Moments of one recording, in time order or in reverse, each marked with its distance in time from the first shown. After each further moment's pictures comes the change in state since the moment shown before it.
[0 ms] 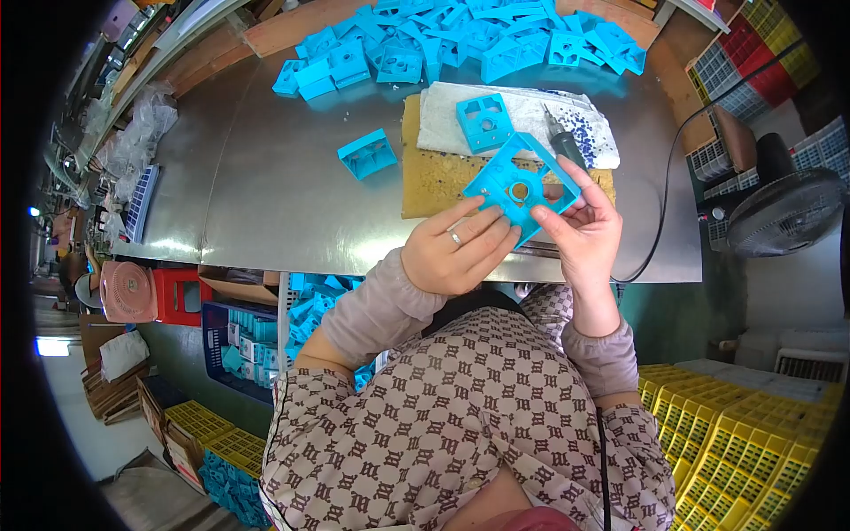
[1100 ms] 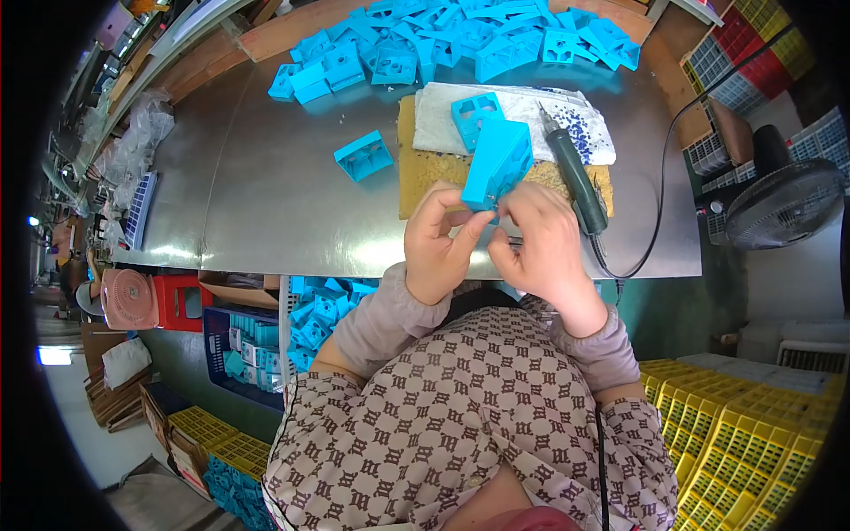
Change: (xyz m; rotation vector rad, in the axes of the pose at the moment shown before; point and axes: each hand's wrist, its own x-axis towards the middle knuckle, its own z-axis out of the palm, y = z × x) left_hand -0.003 0.021 0.017 -1.129 0.437 -0.952; right_hand 0.002 -0.004 0.023 -0.935 -0.263 -0.529
